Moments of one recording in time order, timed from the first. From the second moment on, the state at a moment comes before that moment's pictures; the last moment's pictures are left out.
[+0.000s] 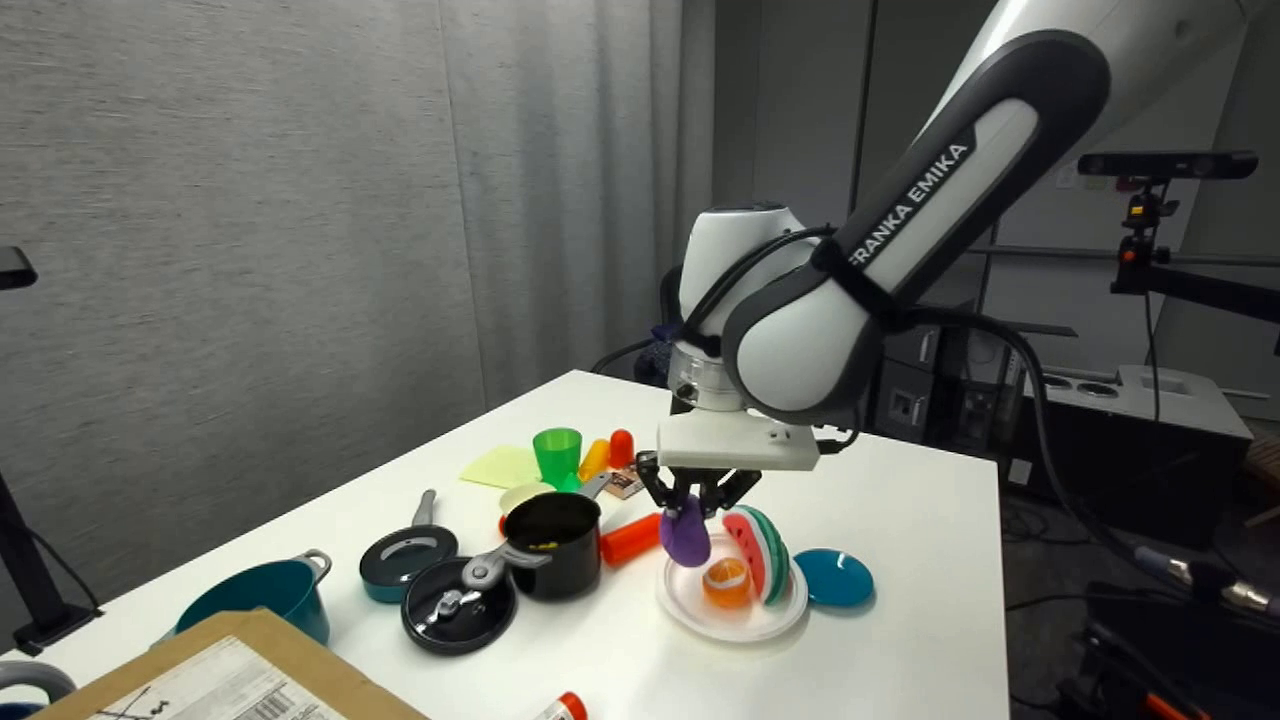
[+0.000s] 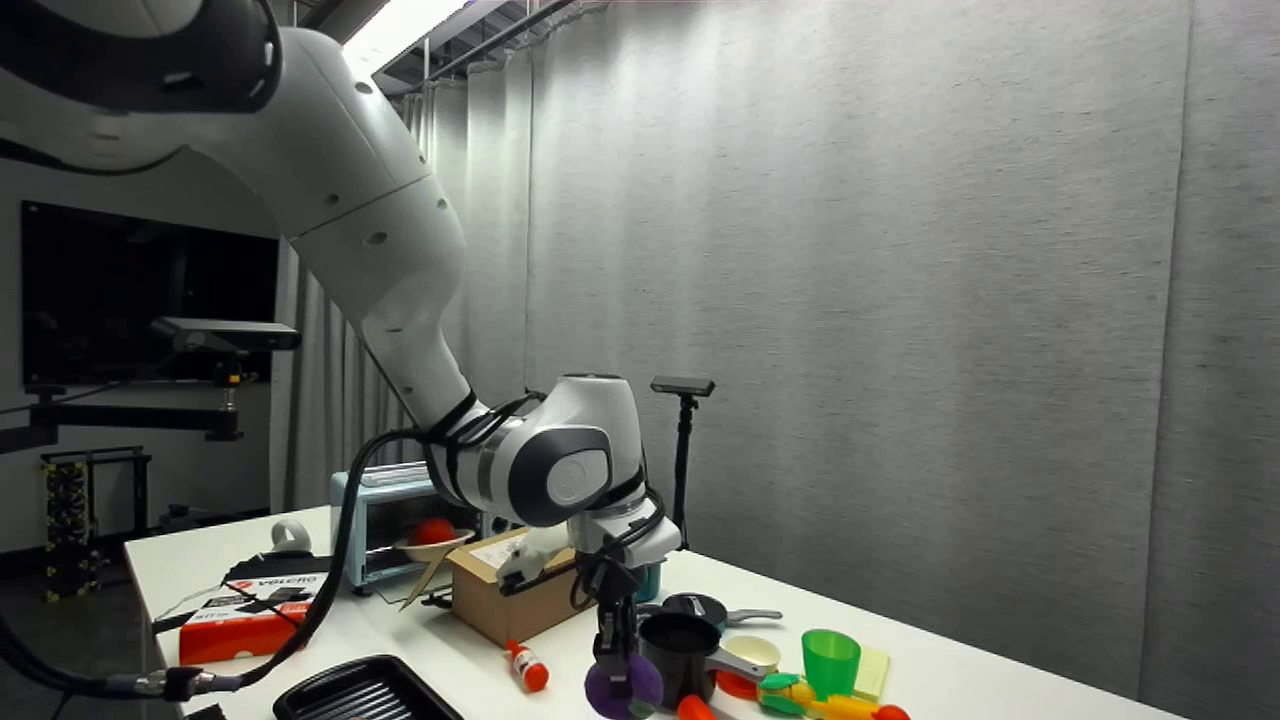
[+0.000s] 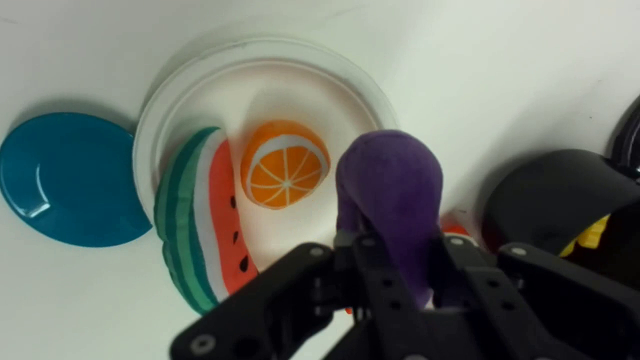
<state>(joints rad) 0.10 0.33 -0.08 -2.19 -0.01 2.68 0.97</state>
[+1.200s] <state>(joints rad) 0.10 0.51 -0.17 -2.03 0.04 2.69 1.13</state>
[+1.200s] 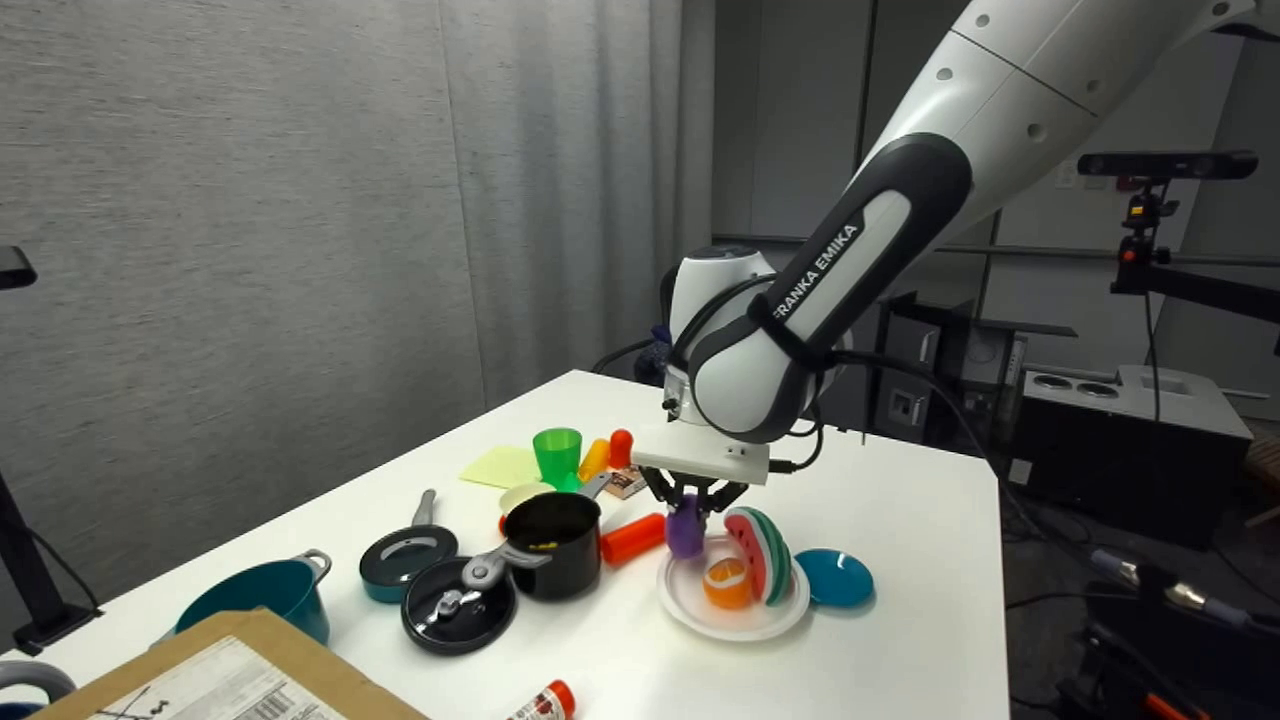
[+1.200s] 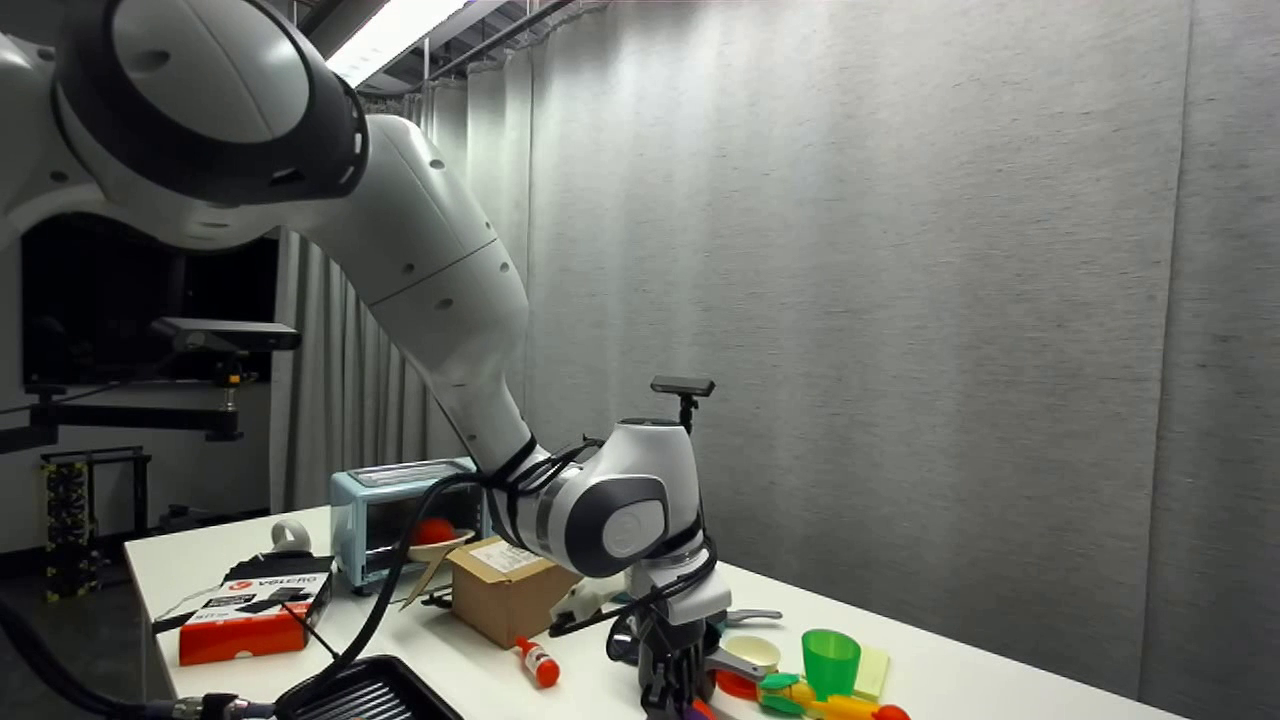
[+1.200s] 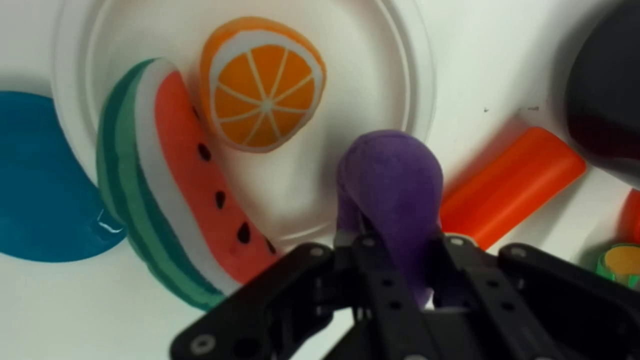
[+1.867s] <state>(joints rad) 0.11 0.43 -0.17 -2.07 0.04 2.65 1.15</state>
